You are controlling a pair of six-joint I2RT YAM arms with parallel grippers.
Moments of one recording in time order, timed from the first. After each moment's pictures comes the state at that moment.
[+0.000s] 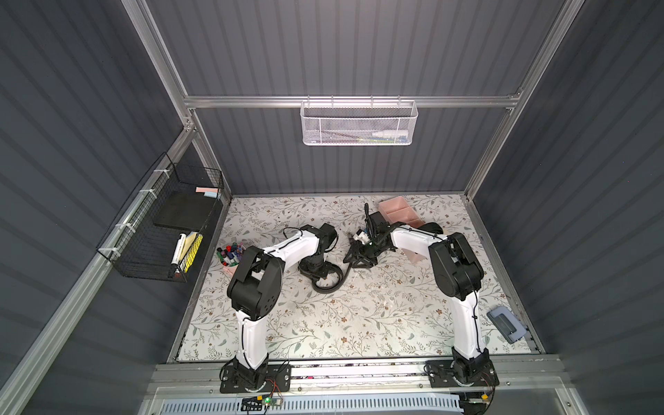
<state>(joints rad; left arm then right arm) -0.49 1.95 1.39 -1.04 -0.06 -0.16 0.51 2.18 1.56 -0.55 -0.74 0.63</state>
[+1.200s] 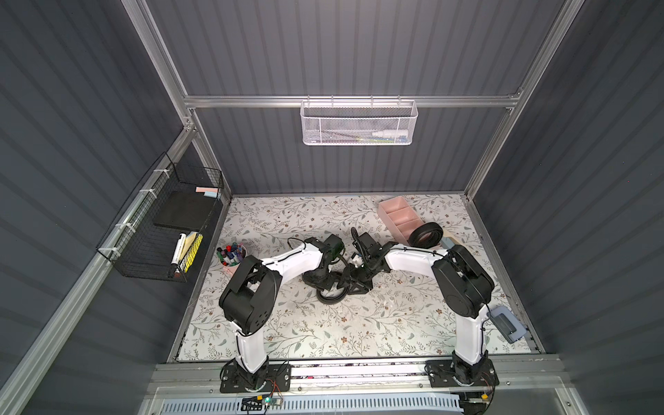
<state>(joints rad) -0.61 1.84 1.23 -0.94 -0.05 -0.22 0.69 1.99 1.29 -0.55 -0.61 0.87</state>
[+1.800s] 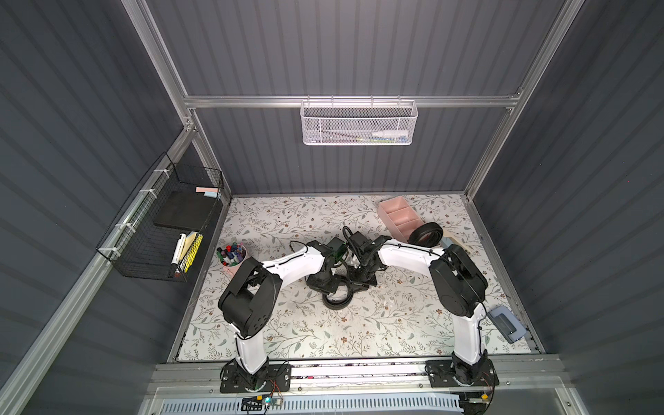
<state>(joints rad) -0.64 1.83 1.21 -0.90 0.05 -0.29 0.74 2.02 1.41 -0.80 -0.35 0.68</state>
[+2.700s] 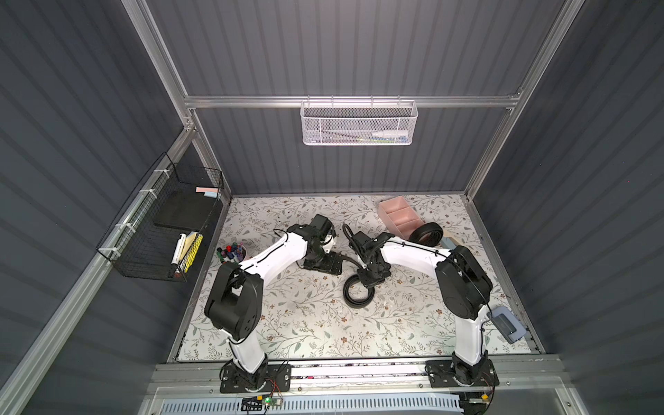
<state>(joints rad) -0.49 1.79 1.37 -0.87 0.24 -0.15 0.73 1.99 1.43 -0.96 0.01 0.27</state>
